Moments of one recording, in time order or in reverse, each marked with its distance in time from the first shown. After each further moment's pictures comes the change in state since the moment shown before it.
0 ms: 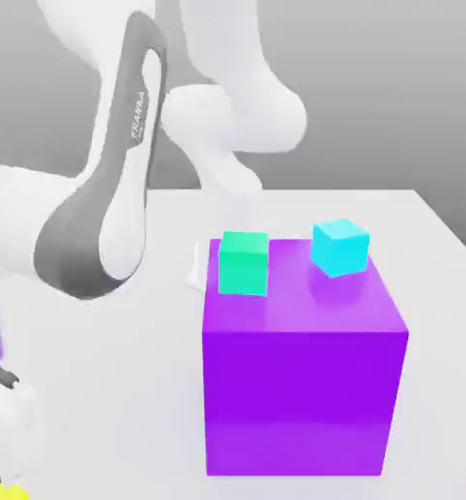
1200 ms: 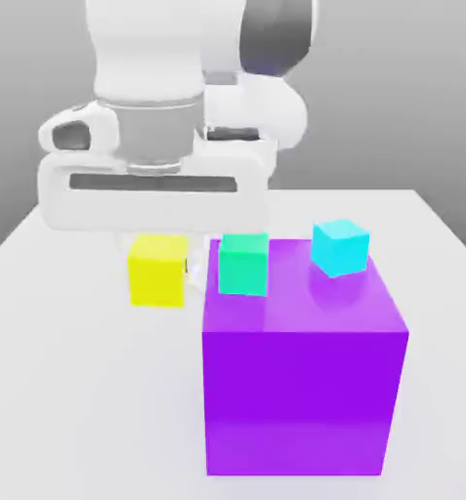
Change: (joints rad) arm 0.236 -0.810 0.122 -0.334 -0.135 -0.477 -0.267
